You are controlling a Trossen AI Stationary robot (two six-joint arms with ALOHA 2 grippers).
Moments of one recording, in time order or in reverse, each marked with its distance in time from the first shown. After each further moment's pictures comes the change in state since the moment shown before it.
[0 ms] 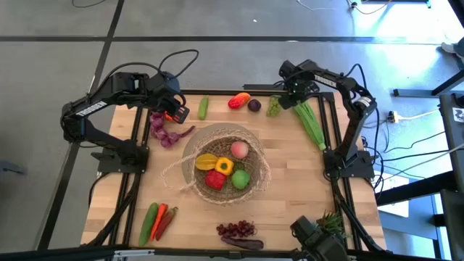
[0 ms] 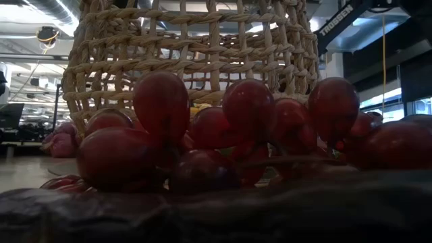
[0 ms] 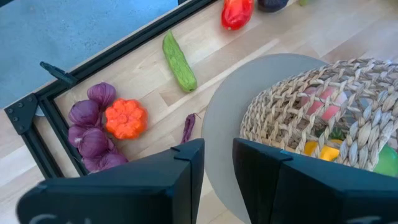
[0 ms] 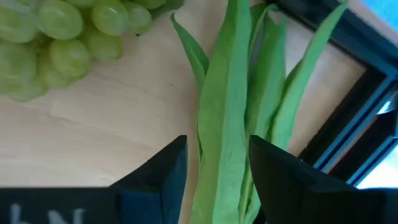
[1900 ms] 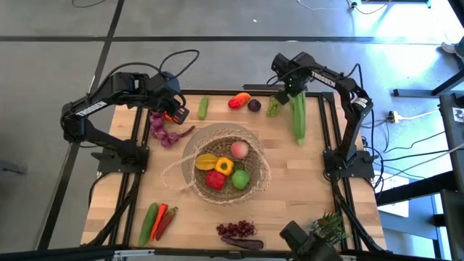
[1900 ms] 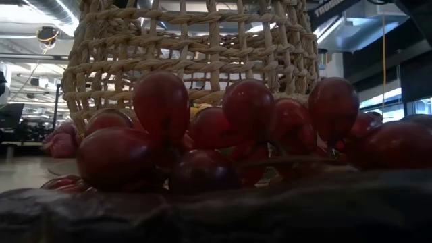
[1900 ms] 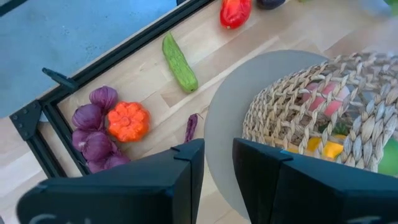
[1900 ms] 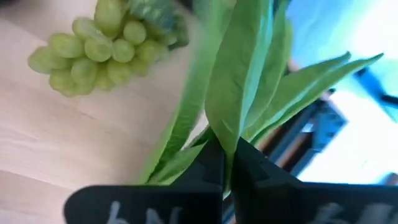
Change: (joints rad) left arm 0.000 0.000 0.000 -0.001 0.000 0.049; right arm 0.108 -0.001 0.257 -0.180 0.157 -0.068
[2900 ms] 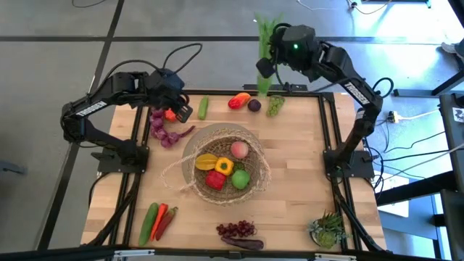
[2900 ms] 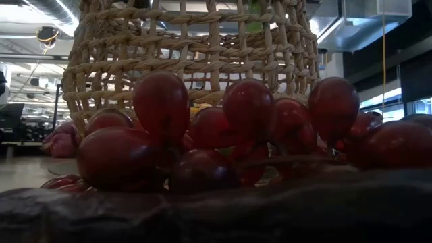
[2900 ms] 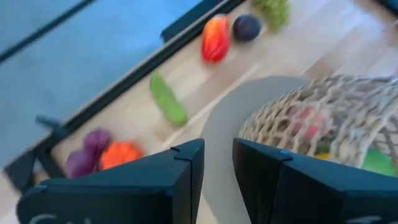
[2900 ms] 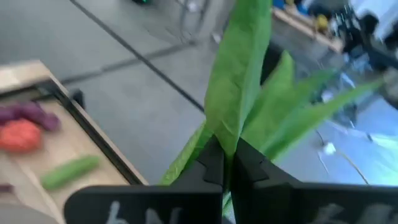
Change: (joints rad) left arm 0.000 0.000 0.000 0.157 -0.023 0.144; right arm 0.451 -0.126 0.665 0.346 0.280 -0.207
